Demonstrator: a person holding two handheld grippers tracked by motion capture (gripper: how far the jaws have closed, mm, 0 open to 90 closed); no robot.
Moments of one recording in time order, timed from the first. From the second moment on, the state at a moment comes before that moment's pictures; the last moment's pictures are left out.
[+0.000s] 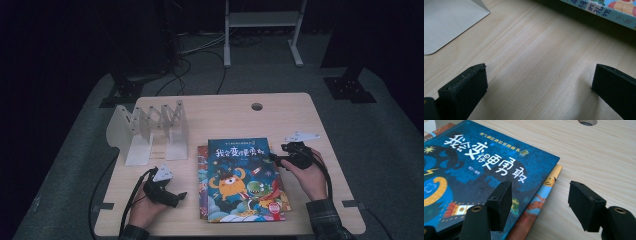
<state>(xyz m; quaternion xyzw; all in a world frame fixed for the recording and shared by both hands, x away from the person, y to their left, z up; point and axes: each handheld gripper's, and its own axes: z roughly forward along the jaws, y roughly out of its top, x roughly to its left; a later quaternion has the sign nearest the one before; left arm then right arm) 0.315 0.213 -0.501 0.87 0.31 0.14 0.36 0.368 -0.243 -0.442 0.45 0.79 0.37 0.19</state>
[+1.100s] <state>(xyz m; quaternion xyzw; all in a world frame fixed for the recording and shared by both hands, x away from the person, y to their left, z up) 0.315 0.213 -0.501 0.87 0.31 0.14 0.36 0.425 -0.212 -0.459 0.47 0.80 0.36 0.15</state>
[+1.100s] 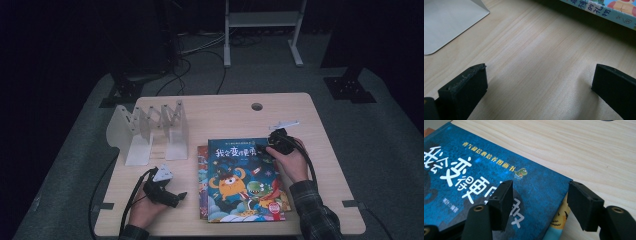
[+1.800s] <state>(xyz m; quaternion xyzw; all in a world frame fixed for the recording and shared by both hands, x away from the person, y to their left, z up) 0.314 0.216 -0.487 0.86 0.31 0.12 0.38 0.432 -0.212 -0.461 0.49 0.79 0.36 0.11</state>
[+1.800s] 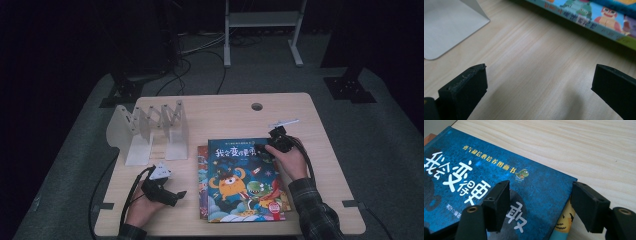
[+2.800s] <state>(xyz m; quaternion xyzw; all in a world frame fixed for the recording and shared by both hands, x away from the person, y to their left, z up) 0.335 0.194 -0.462 0.87 0.28 0.13 0.39 0.443 -0.183 -0.456 0.45 0.82 0.35 0.10</state>
